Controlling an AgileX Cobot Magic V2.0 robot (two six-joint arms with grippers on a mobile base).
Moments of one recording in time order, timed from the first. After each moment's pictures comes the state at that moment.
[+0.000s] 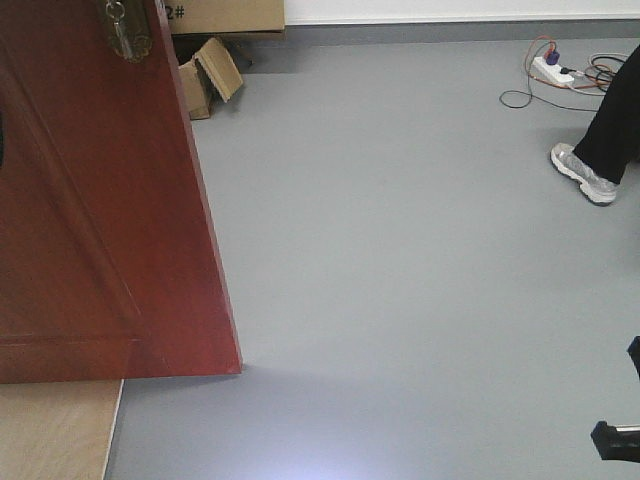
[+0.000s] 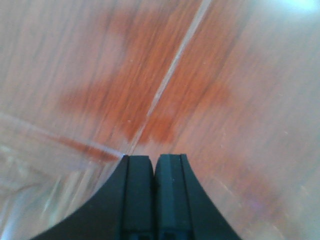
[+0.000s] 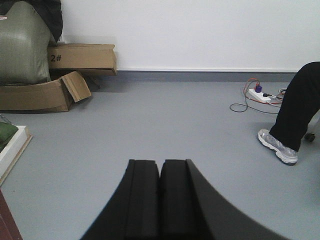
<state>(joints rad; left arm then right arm) 0.11 1.61 -1.71 -0.74 0.17 0.20 0.02 -0.01 0.03 0.02 0.28 -0.05</state>
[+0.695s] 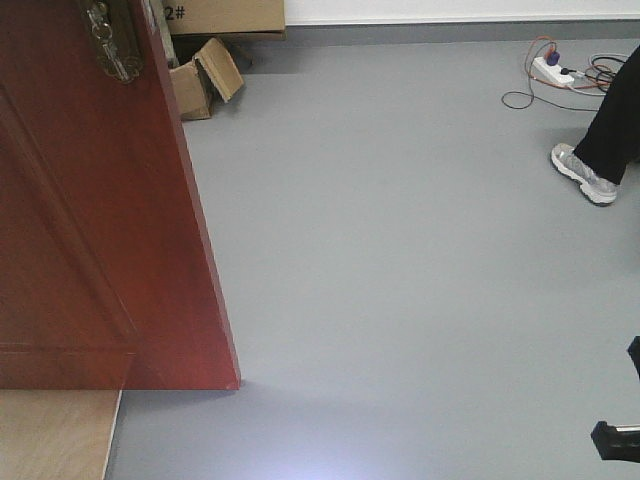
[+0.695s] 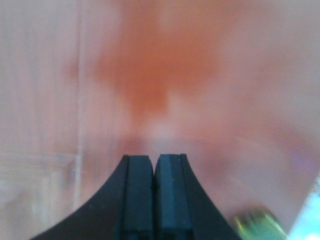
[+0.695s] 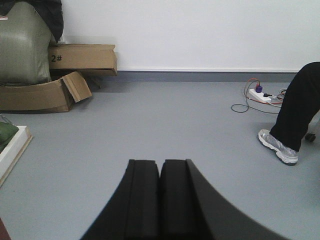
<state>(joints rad) 0.10 1.41 -1.66 -0.42 0.42 0.20 0.02 -0.01 0.03 0.02 0.28 -0.05</state>
